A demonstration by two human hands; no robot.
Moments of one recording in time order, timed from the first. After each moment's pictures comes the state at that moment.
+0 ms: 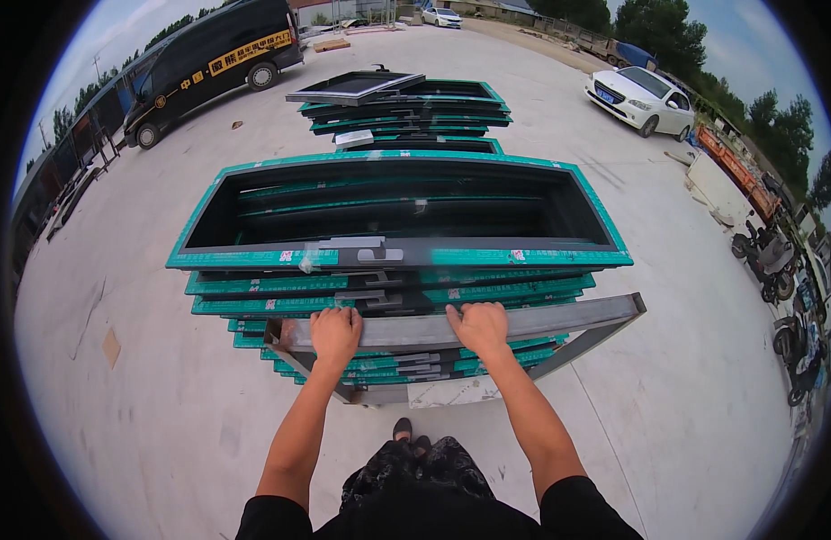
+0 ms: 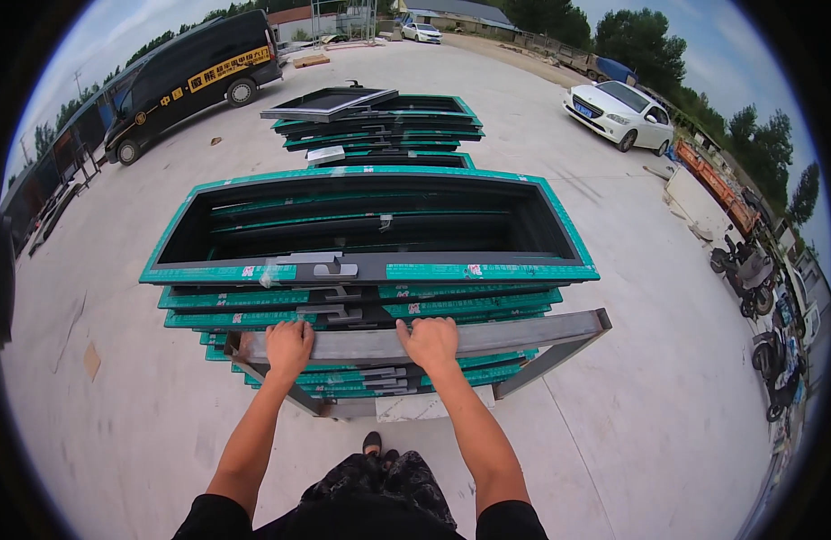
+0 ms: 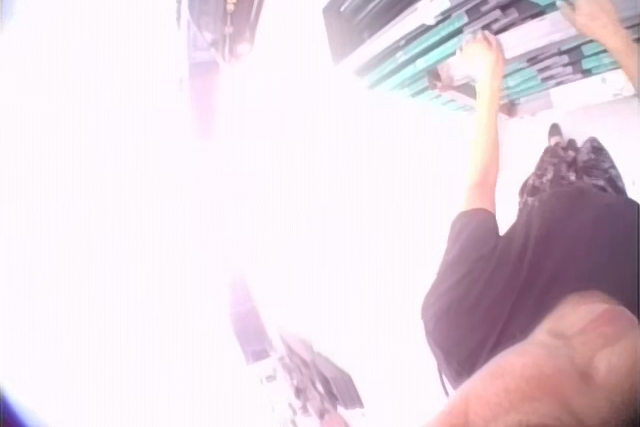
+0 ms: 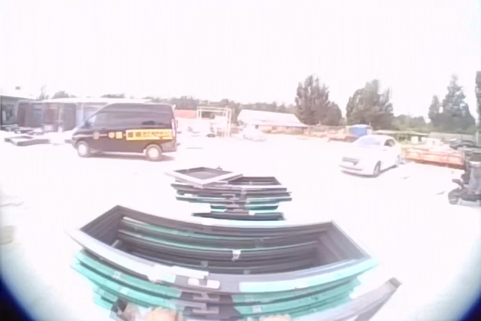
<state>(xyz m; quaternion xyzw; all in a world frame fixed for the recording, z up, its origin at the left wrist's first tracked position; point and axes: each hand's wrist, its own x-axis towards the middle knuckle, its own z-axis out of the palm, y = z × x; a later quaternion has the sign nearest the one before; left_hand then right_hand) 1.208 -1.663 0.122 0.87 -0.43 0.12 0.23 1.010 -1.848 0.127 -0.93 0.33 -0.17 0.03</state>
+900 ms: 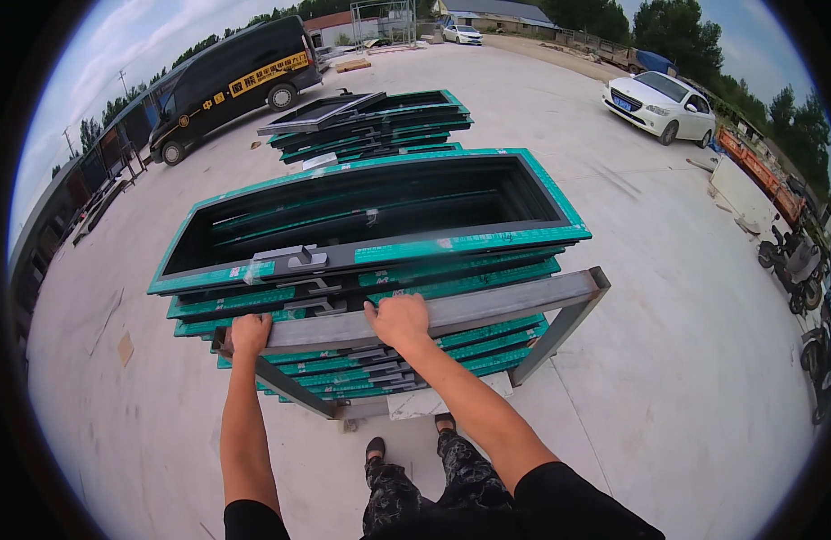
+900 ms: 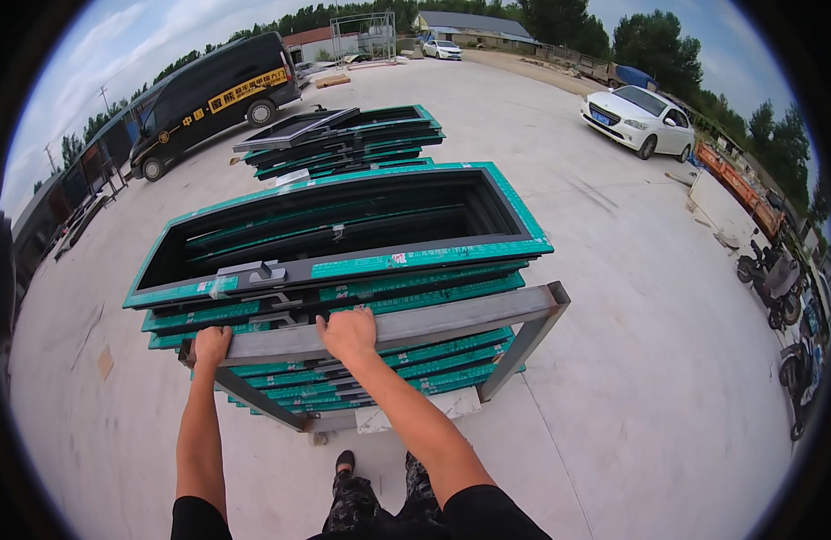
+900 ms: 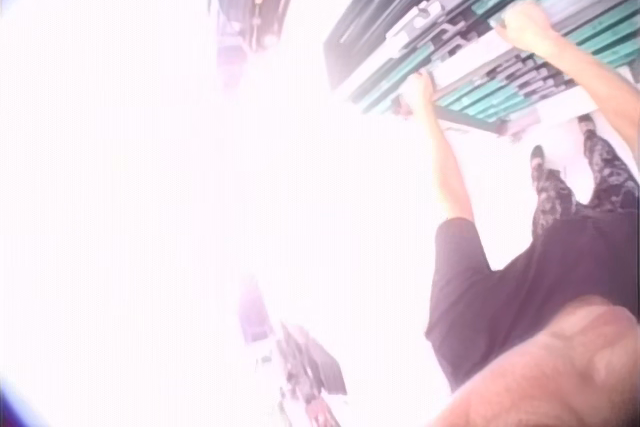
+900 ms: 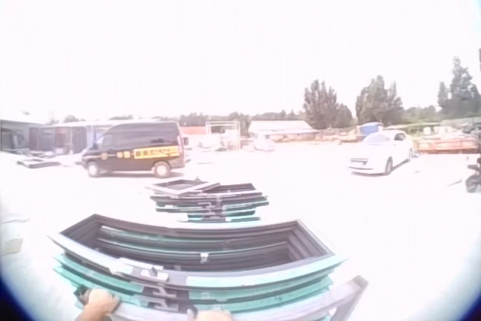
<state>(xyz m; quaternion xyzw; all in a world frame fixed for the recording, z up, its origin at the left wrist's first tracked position) 1.394 -1.813 -0.445 0.97 -0.22 0.05 0.09 1.200 -2.066 -0.426 -0.95 0.21 -0.15 0.16</state>
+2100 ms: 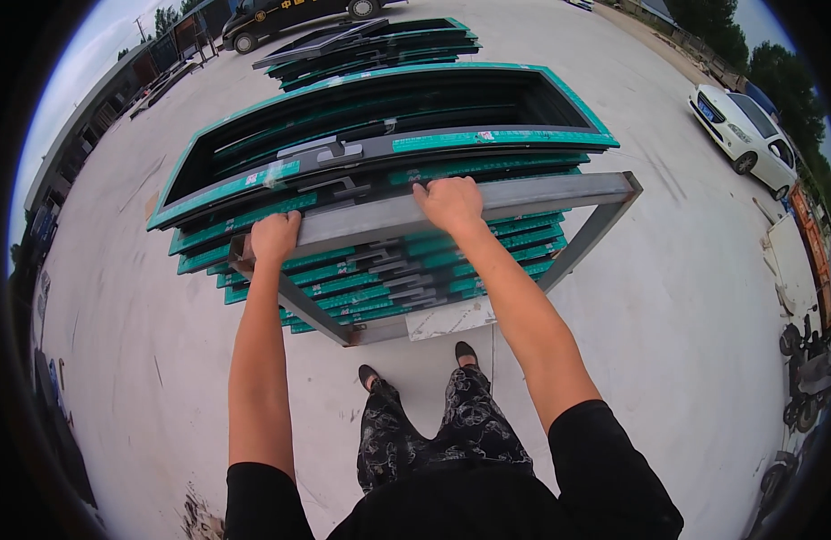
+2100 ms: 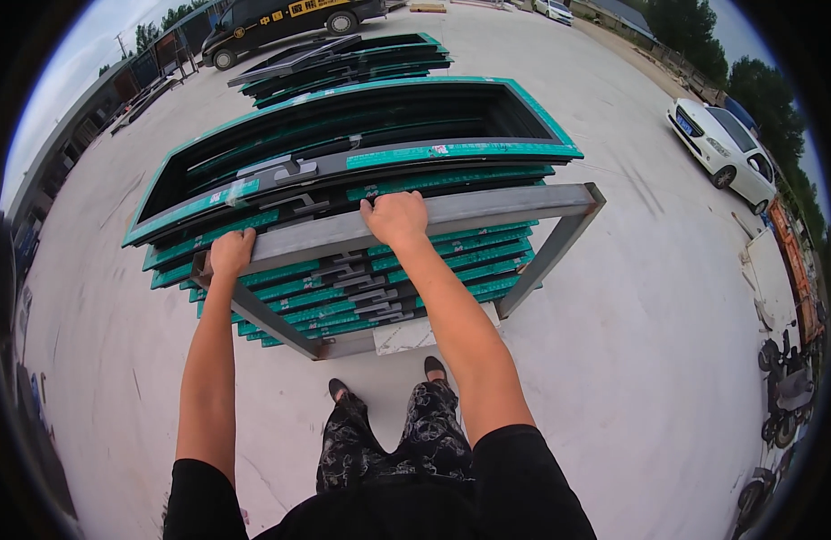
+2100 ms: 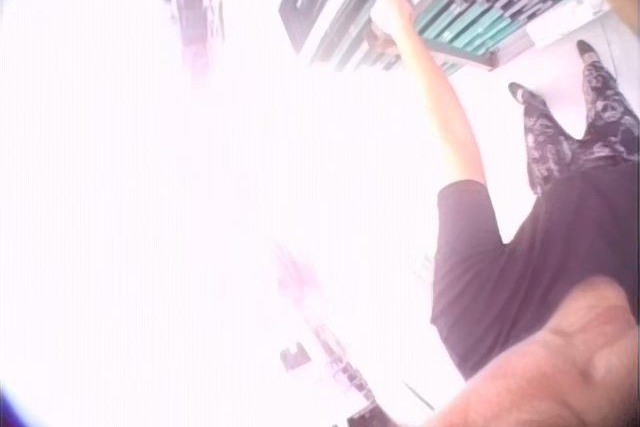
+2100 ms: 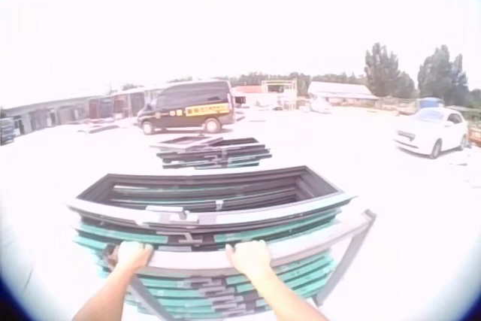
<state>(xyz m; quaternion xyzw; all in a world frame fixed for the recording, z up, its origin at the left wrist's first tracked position) 1.423 -1.788 -0.365 0.97 -0.25 0.05 -0.01 1.289 -2.076 -0.363 -0.97 0.17 -0.14 0.11</state>
